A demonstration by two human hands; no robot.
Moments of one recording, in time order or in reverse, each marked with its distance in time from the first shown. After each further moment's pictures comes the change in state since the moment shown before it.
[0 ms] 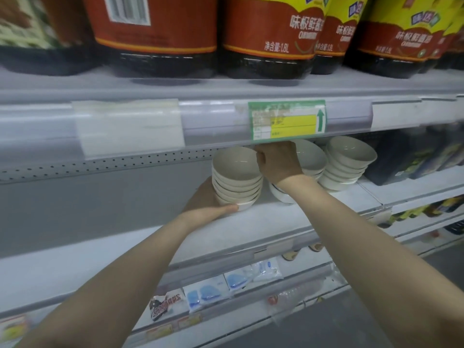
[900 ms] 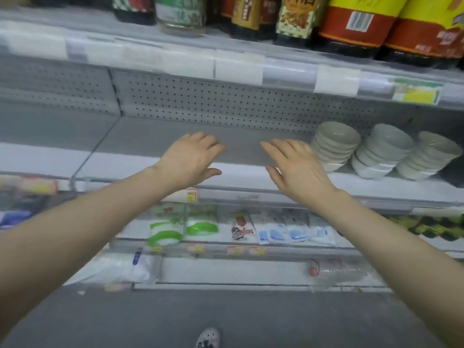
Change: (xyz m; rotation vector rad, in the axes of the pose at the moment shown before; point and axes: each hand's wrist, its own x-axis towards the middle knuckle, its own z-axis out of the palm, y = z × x) left_hand -0.304 -0.018 -0.227 1.164 0.213 0.342; right_hand -0.188 -0.239 -0.085 0.003 0.156 -0.627
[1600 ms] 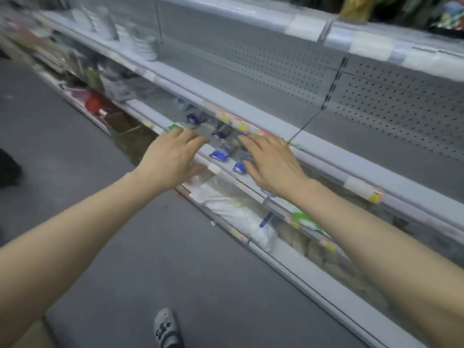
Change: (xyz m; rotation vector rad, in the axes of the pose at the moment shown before) left_hand -0.485 -0.057 -0.156 0.261 -0.098 -0.765; right_hand 0.087 -0.458 -0.065 0.416 -0.011 -0.562
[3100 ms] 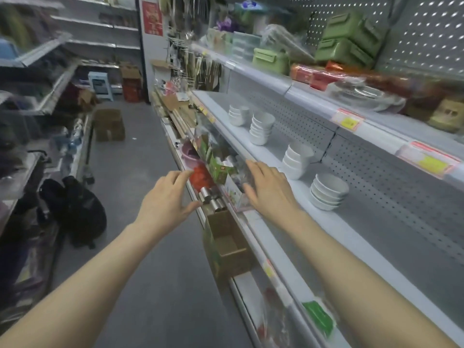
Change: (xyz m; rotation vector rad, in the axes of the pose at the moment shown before) left_hand 0.088 -0.821 0.185 -0.110 0.127 -0.839; right_hand 0.890 -0.277 0.270 0.176 0.076 -0.251
